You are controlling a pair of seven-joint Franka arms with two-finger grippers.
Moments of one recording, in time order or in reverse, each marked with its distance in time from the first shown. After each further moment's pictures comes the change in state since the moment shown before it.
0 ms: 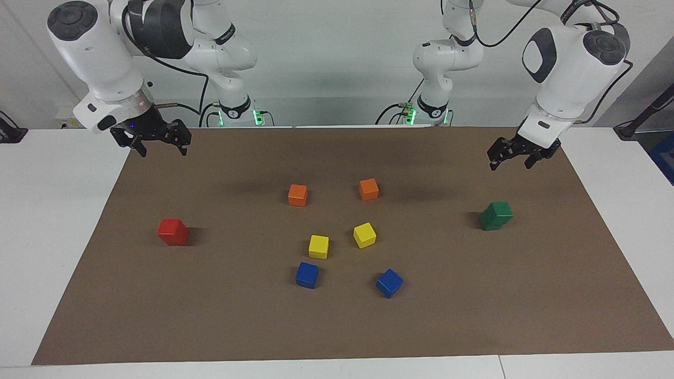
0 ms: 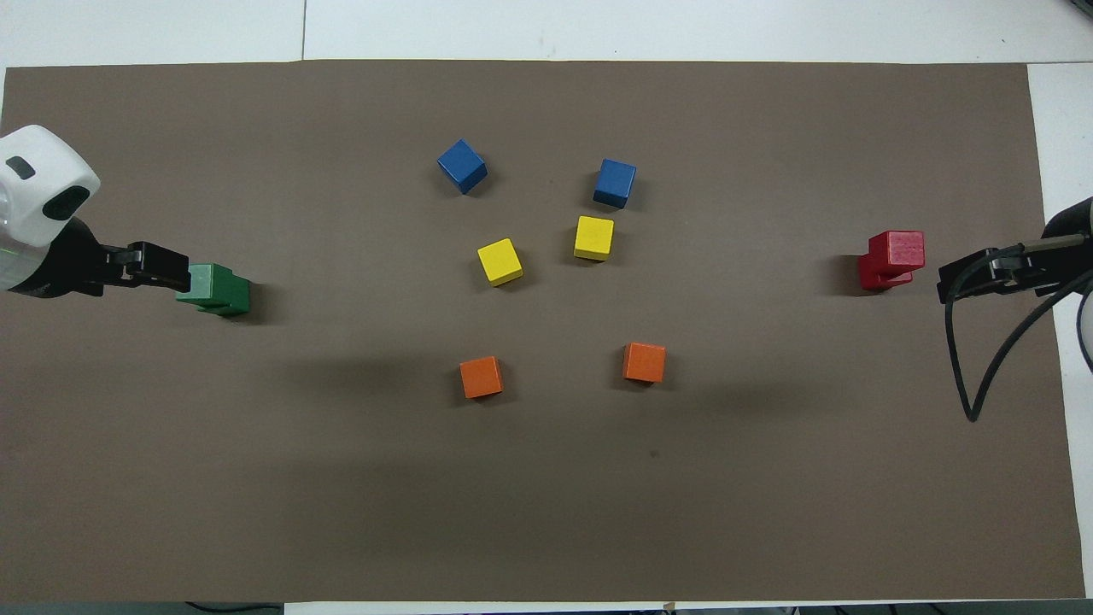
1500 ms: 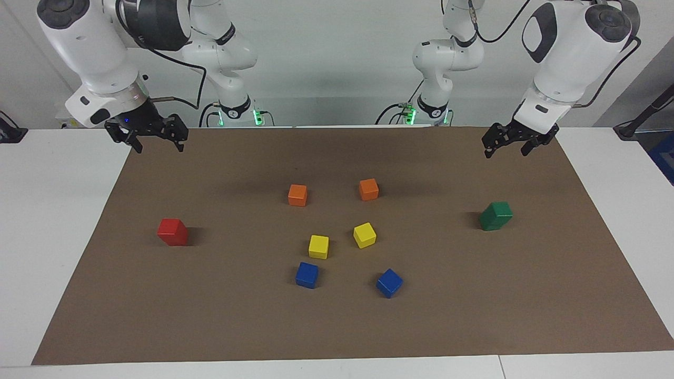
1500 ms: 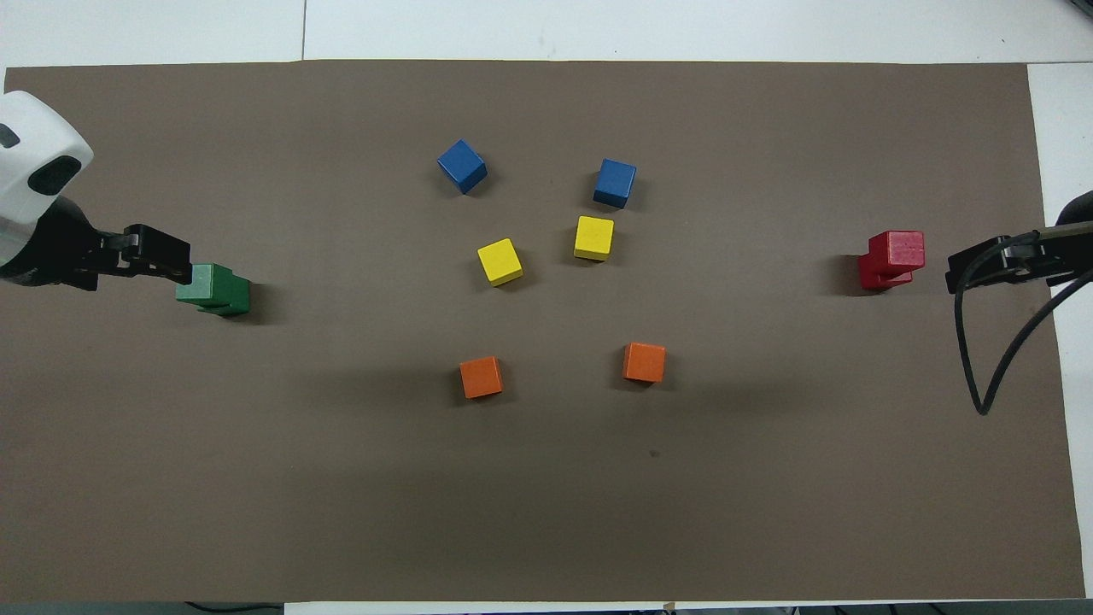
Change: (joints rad) left arm -0.062 0.028 0.013 0.152 -0.001 -0.141 -0.068; right arm 0.054 0.016 -0.052 0.048 0.001 -0.019 0.000
